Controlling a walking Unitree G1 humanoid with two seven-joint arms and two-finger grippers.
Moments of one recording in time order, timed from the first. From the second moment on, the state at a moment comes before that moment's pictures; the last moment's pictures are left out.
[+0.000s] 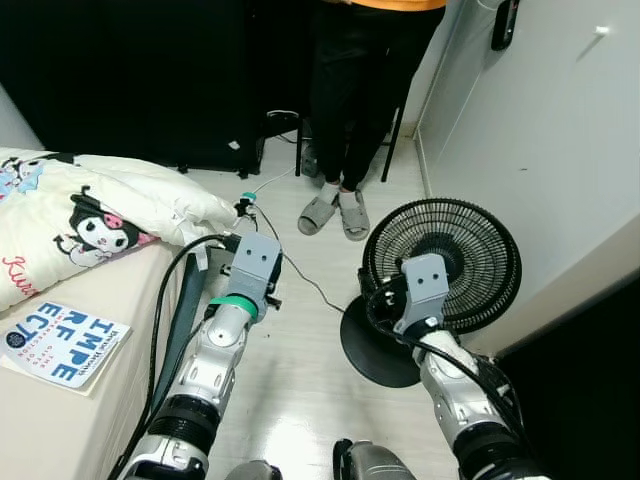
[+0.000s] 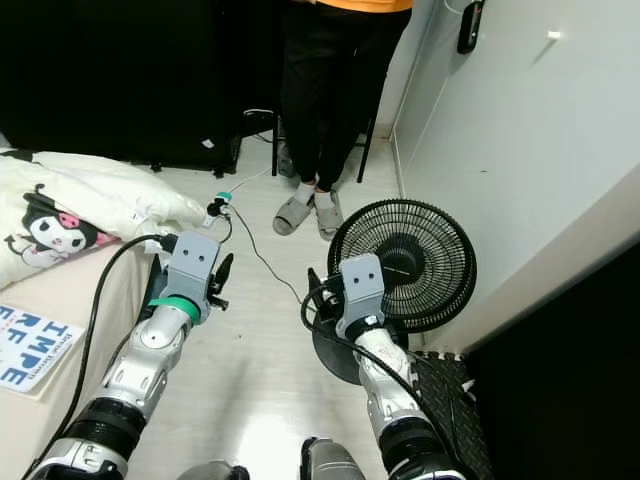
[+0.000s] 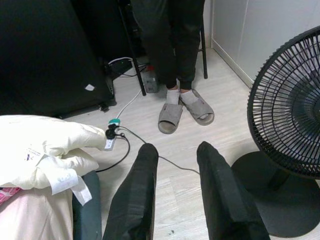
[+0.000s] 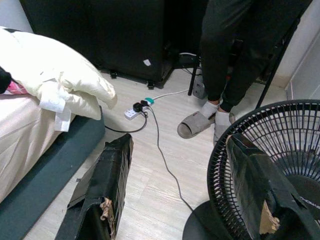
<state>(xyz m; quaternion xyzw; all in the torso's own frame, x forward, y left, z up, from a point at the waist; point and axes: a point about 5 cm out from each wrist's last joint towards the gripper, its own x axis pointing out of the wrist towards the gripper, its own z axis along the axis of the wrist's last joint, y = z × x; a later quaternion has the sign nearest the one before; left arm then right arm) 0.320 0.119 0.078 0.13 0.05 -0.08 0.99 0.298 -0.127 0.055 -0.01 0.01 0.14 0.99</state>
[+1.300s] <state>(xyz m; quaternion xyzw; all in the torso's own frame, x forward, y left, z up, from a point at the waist) 0.271 0.123 0.028 0.17 0.12 -0.24 0.95 0.251 -0.146 0.020 -0.09 0.05 0.16 0.98</state>
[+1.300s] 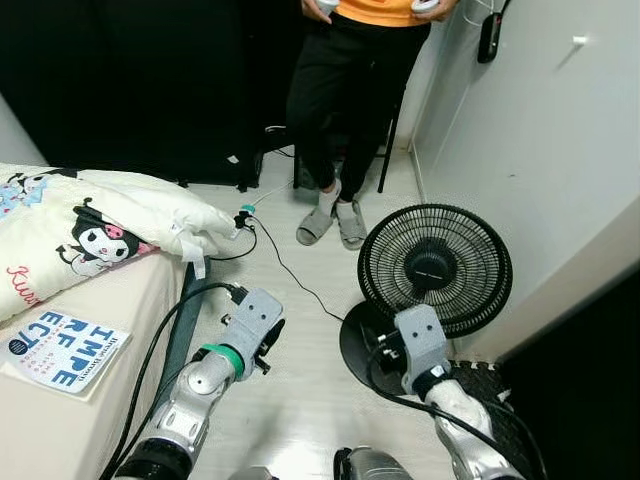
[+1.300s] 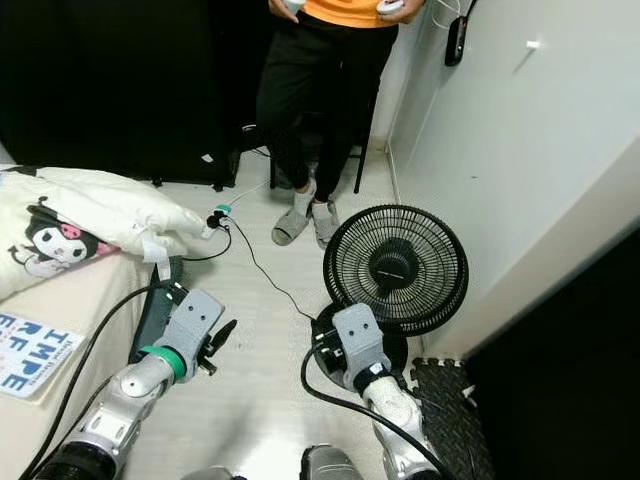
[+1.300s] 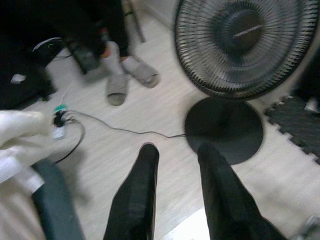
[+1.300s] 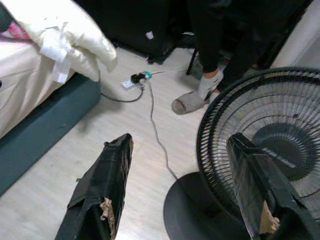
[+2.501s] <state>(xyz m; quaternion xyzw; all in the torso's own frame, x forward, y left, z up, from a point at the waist) 0.257 0.102 0.025 0.17 0.12 -0.33 0.92 0.243 -0.150 0.023 -0.09 0.06 0.15 0.98</state>
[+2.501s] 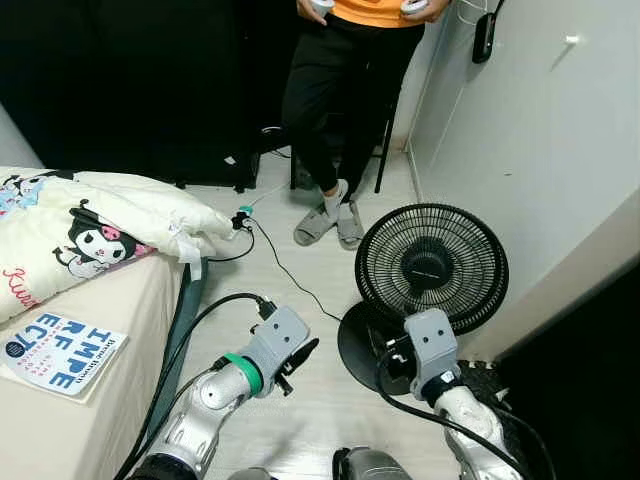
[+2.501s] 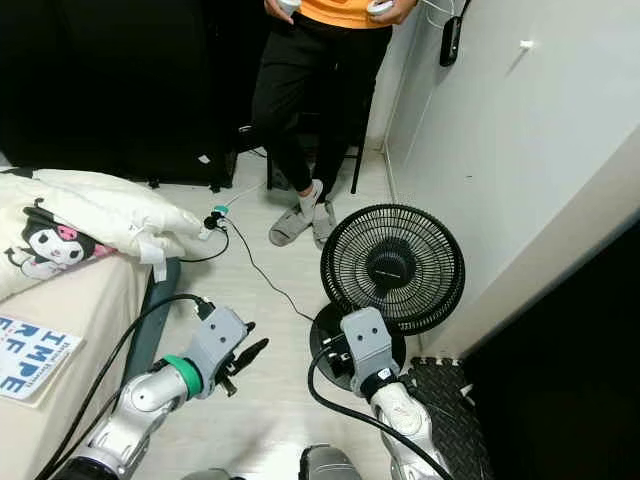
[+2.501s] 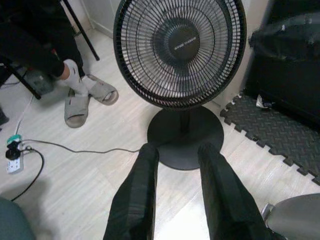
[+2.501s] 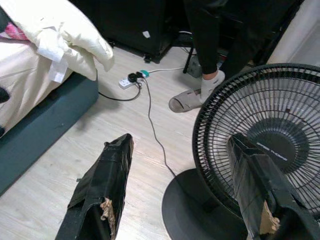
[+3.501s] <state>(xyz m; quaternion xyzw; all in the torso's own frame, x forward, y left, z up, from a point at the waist) 0.258 0.105 0.024 0.16 0.12 -0.31 0.93 0.243 -0.151 0.022 -0.09 0.06 0.15 0.98</state>
